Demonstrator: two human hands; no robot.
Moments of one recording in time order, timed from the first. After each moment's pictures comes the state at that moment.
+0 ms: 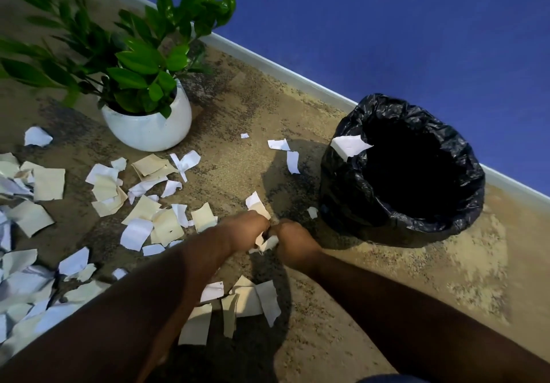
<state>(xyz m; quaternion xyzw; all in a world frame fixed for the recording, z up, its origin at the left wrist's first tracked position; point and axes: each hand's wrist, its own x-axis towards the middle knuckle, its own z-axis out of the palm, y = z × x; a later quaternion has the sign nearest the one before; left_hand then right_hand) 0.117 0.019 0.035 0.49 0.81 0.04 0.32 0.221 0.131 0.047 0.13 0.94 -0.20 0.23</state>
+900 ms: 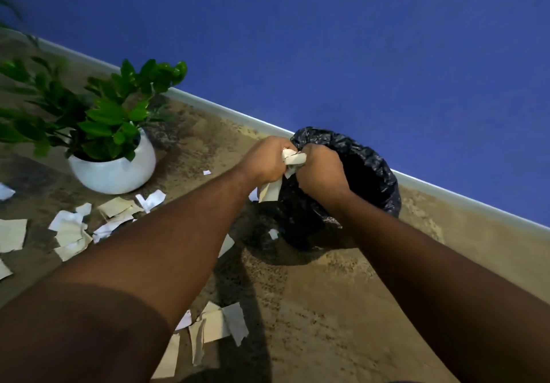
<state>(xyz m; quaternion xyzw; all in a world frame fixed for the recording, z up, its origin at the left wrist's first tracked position) 0.107 0.147 0.208 0.41 0.81 0.39 0.17 0.220 0.215 0.245 0.33 0.92 -0.18 -0.12</state>
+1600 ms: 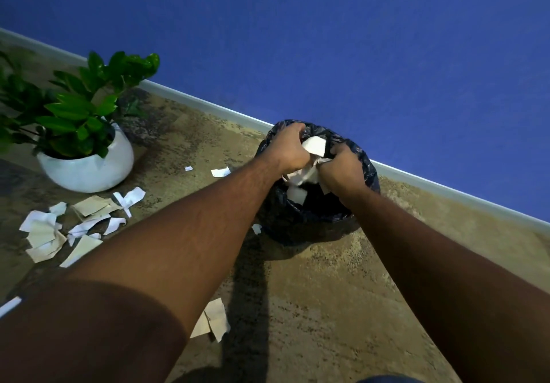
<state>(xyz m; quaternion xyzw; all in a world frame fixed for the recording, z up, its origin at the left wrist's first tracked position) 0.154 0.216 0.226 0.33 0.77 0.48 0.27 0.264 0.298 0.223 0.46 0.83 -0.29 -0.14</state>
